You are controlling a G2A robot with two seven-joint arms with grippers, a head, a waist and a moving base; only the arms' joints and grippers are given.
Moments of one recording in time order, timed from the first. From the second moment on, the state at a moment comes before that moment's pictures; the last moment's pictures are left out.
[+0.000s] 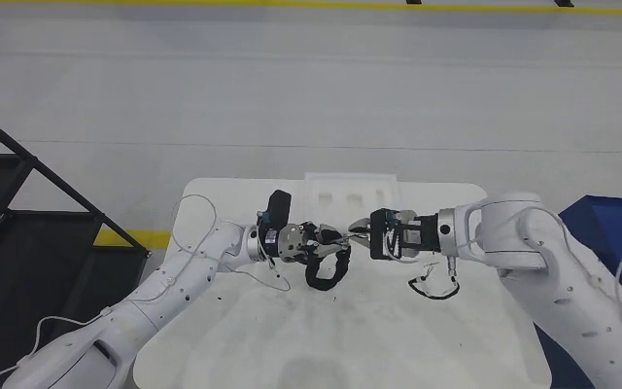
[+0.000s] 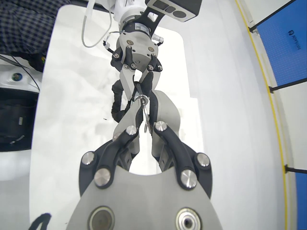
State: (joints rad) left arm 0.84 -0.97 -0.60 -1.28 1.08 -1.01 0.63; right arm -0.89 -0.91 0.99 -1.90 -0.71 -0.89 0.71
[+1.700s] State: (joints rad) left arm 0.75 -1.08 -0.60 -1.03 1.27 -1.00 0.33; right arm -0.88 -0.90 0.98 -1.57 -0.36 -0.97 0.75
